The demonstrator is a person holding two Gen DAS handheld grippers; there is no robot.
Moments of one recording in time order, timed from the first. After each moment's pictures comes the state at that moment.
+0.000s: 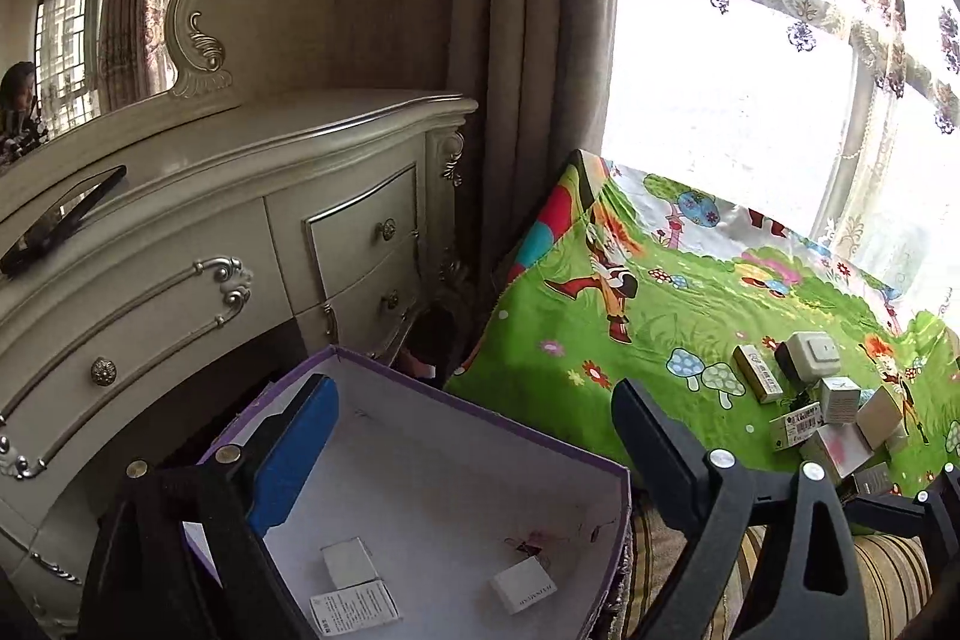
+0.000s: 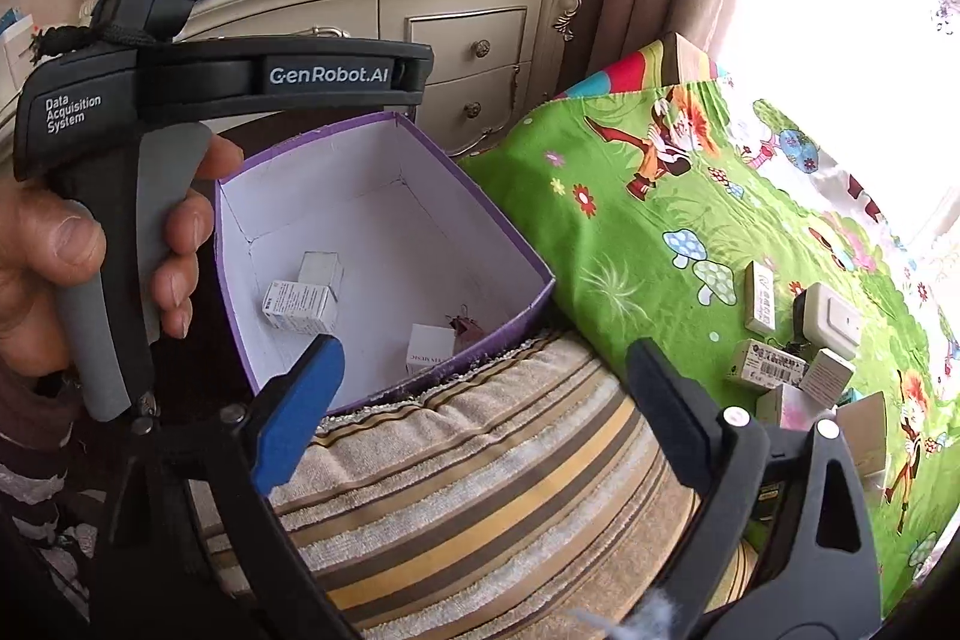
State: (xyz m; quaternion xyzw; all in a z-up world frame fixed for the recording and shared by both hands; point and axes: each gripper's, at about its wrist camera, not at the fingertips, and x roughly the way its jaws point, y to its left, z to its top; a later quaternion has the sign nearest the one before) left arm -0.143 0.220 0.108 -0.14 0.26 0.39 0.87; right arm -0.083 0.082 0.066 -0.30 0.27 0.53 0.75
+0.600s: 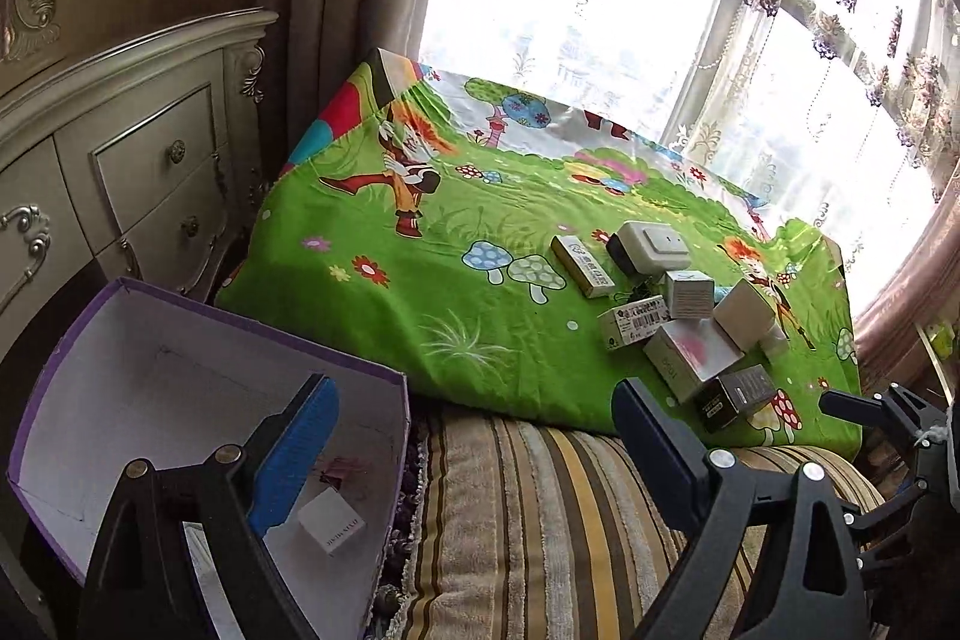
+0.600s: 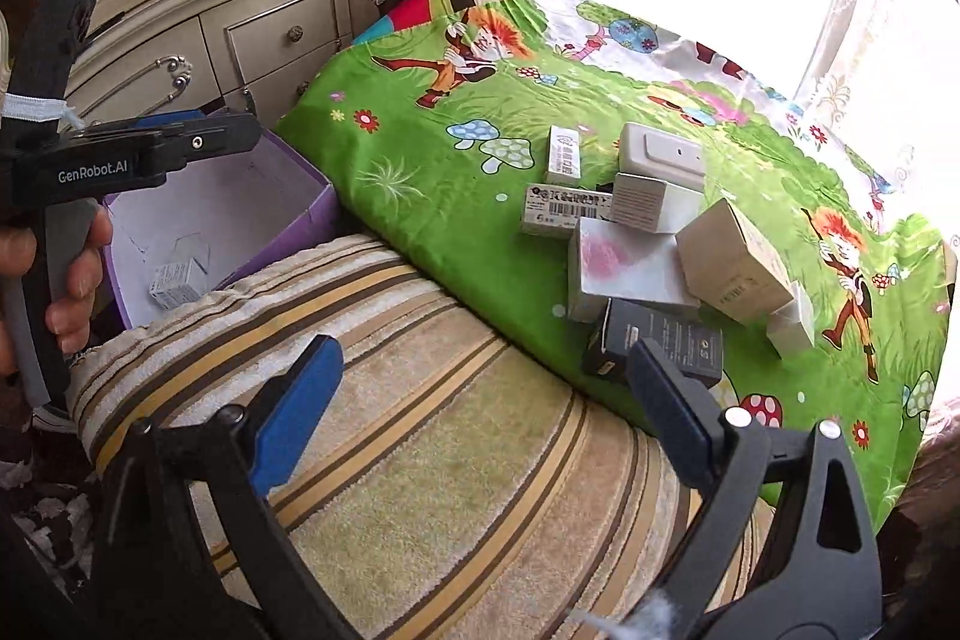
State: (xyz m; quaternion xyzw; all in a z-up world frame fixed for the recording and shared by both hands) left arm -0.078 0.156 0.067 -0.19 0.33 0.20 0.90; right arm 0.028 -0.040 0.044 -0.22 0.35 0.42 0.81
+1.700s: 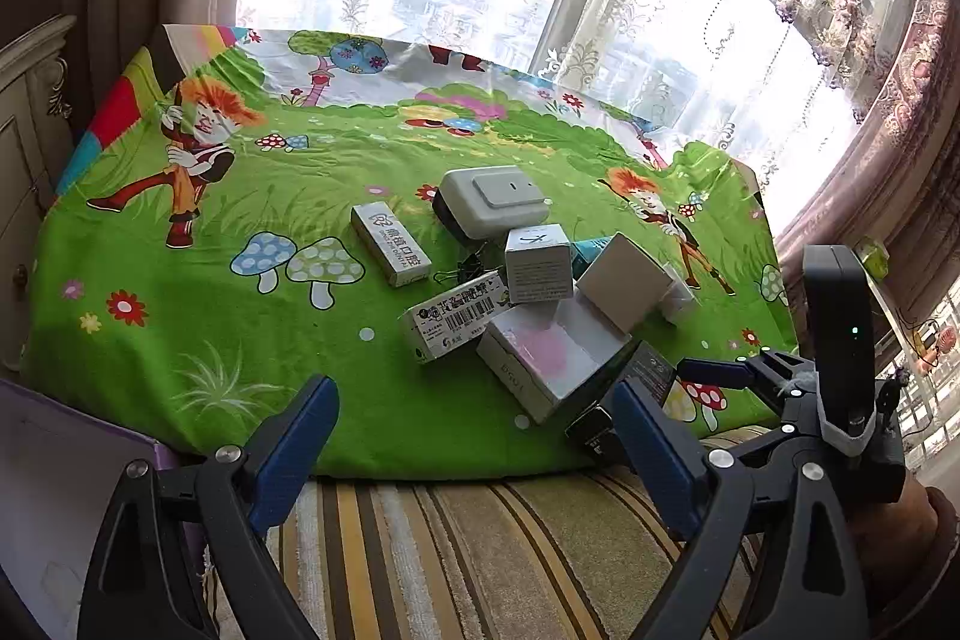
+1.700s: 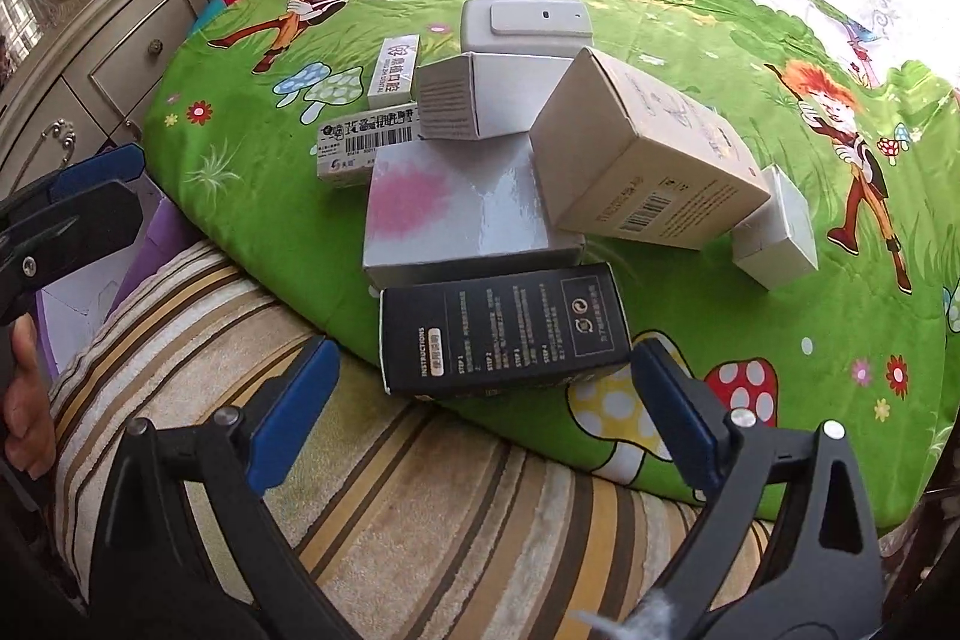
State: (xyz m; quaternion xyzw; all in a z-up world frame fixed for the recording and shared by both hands) left arm 0.038 0.098 0.051 -0.17 0.38 0.05 0.91; right arm 0.139 -0.048 -0.008 -0.16 0.46 0.36 0.80
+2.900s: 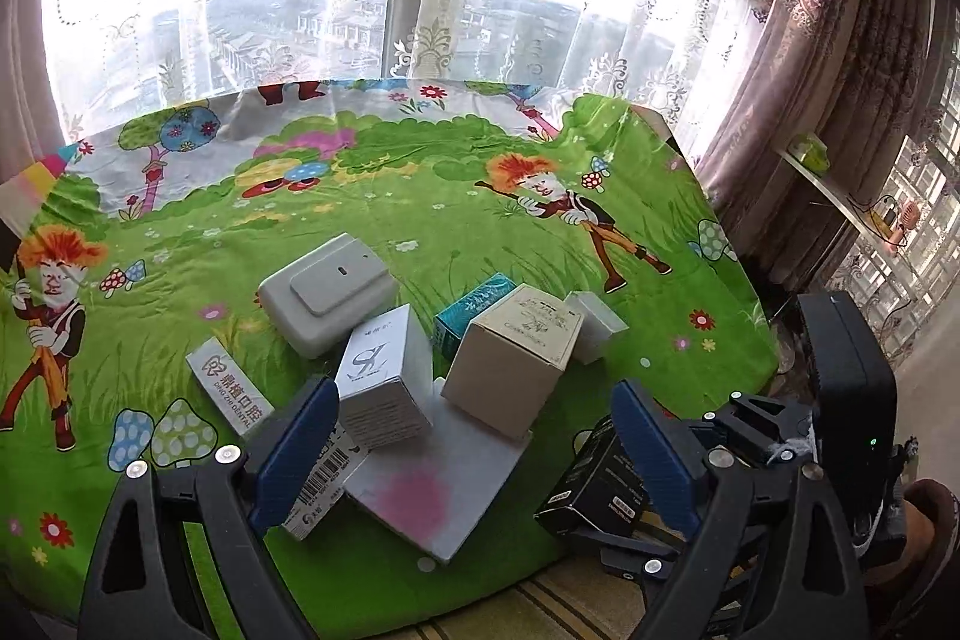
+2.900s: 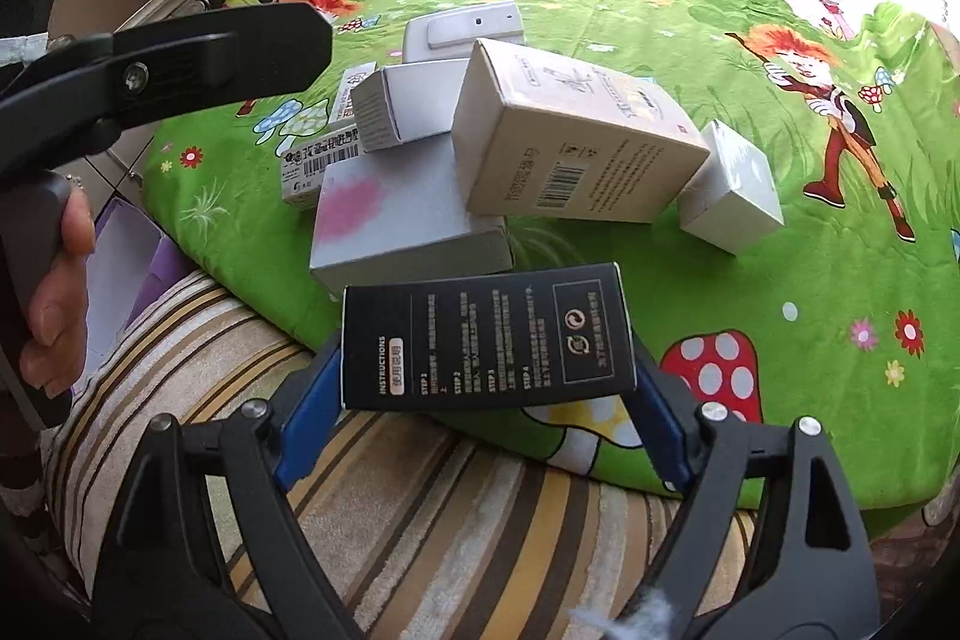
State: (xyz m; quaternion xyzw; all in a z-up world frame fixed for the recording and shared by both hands) left arm 0.144 0.035 0.071 -0.05 0.39 -0.09 0.91; right arm 0.156 -0.102 -0.011 -0.06 0.46 0.33 0.82
